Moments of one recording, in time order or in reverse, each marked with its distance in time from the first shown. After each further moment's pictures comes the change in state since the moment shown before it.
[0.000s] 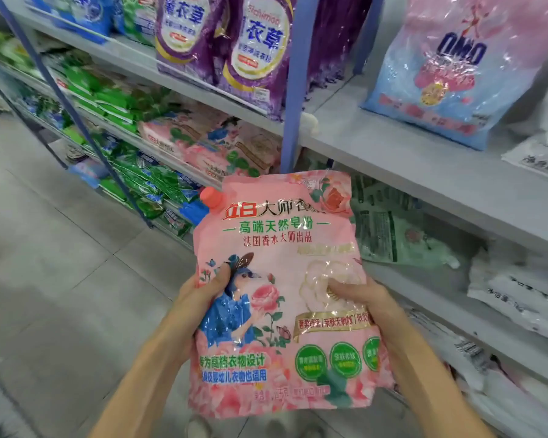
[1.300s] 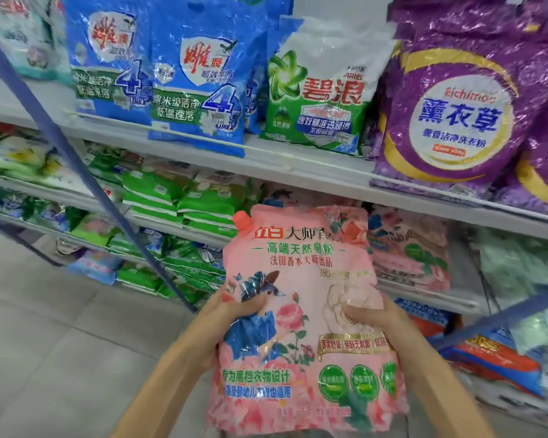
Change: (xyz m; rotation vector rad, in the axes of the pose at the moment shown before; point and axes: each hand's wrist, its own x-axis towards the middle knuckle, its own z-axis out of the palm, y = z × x) left_hand 0.319 0.364 -0.350 0.296 -0.332 -0.226; right_hand 0.344 0.011 0.426 -0.017 0.369 -0.090
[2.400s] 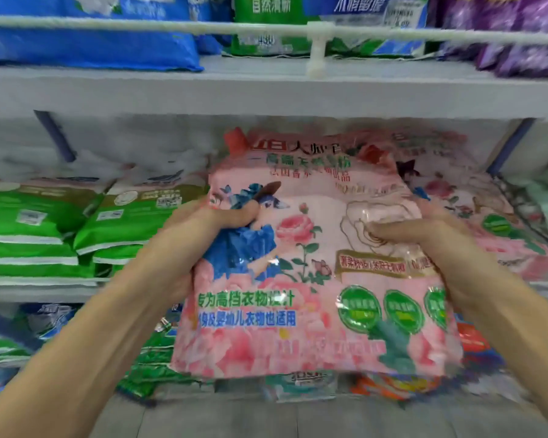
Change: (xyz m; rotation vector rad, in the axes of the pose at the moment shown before) left_hand 0.219 0.089 -0.035 0.200 -0.156 0.310; right_hand 0.164 -0.016 0.040 -0.133 0.364 -0.463
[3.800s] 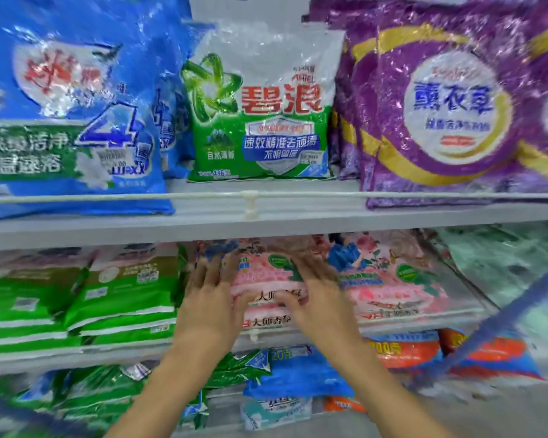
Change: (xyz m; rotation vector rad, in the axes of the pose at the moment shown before) left_hand 0.013 -0.013 0.035 1.424 0.087 0.372; right_hand 0.020 0.019 0.030 -1.048 0.072 -0.282
